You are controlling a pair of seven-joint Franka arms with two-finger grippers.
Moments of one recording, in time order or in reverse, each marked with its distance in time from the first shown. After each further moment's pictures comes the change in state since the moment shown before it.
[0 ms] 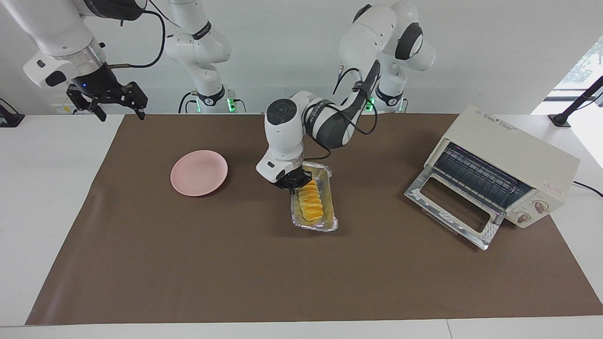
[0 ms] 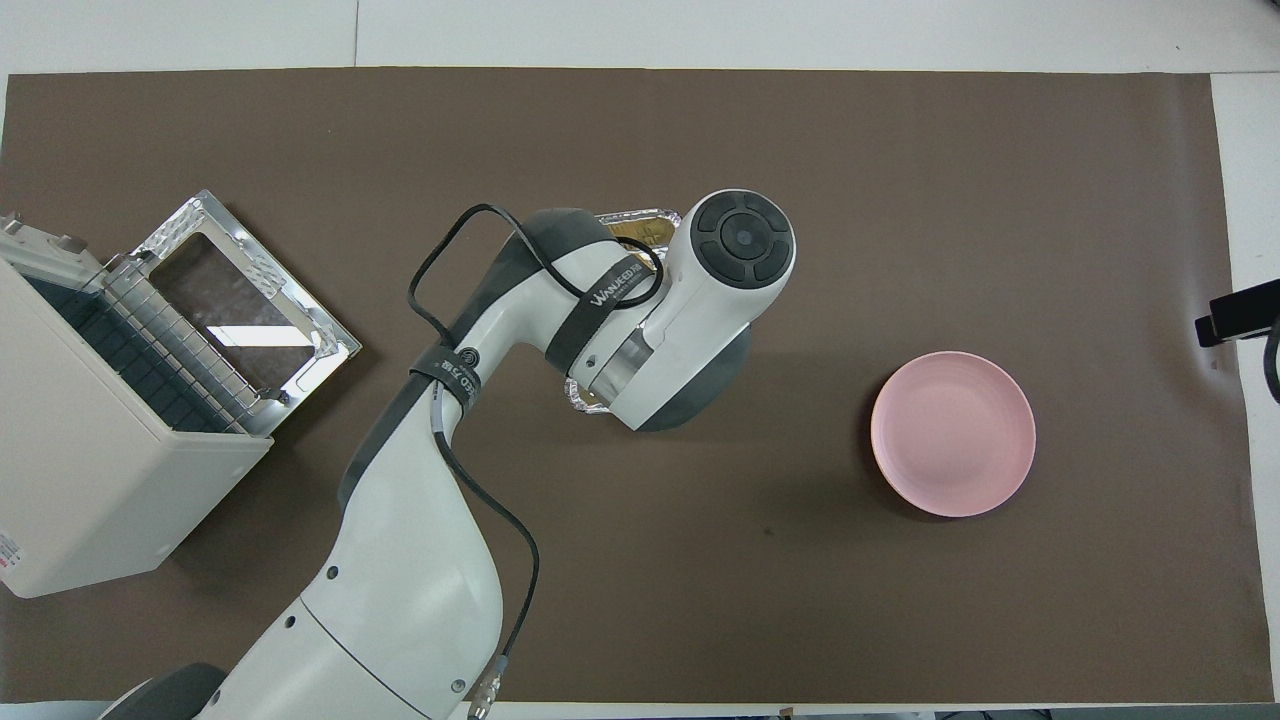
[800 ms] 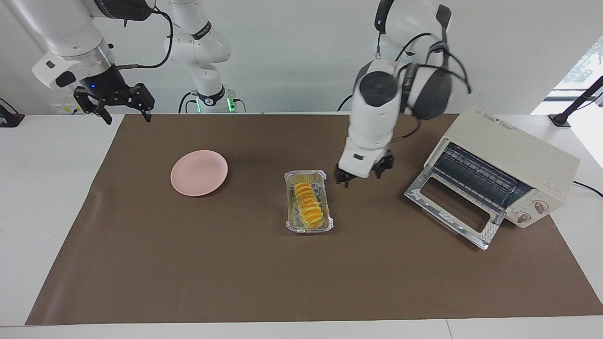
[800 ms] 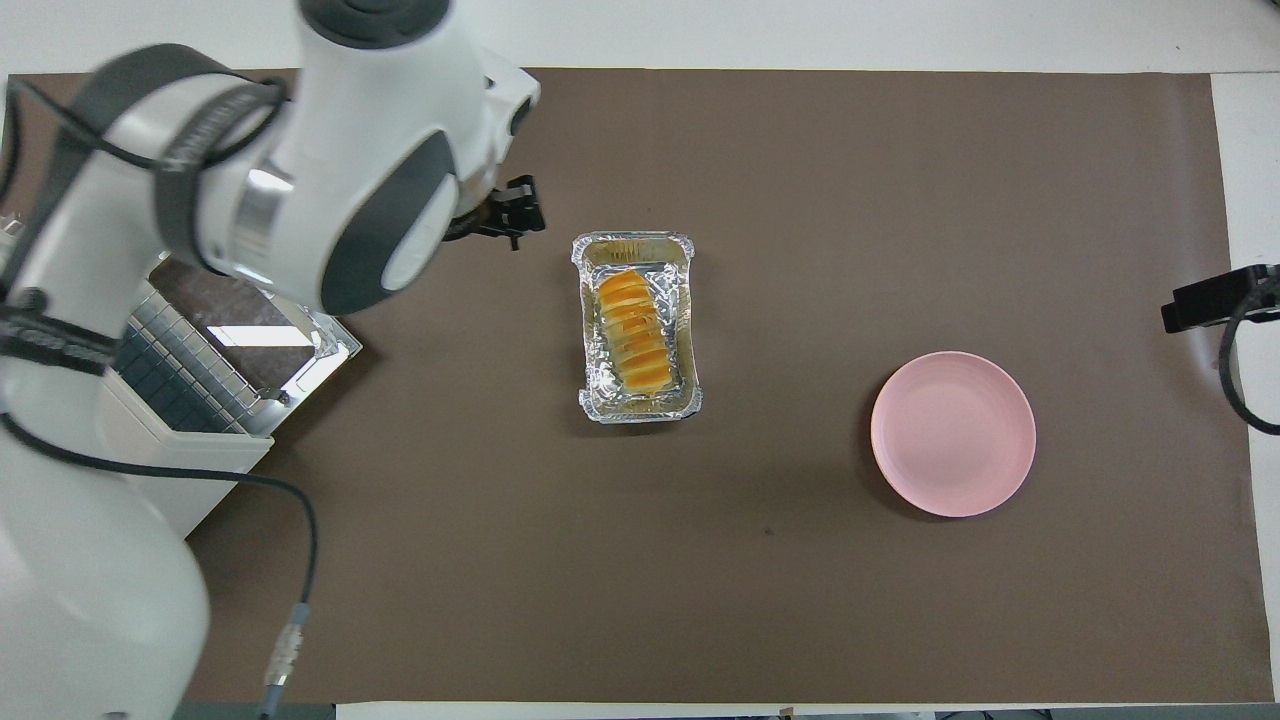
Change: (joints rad) left arm 0.309 -0.252 0.079 0.062 -0.030 -0.395 0.213; right arm 0.069 0.009 0.018 -0.010 0.001 0.069 0.041
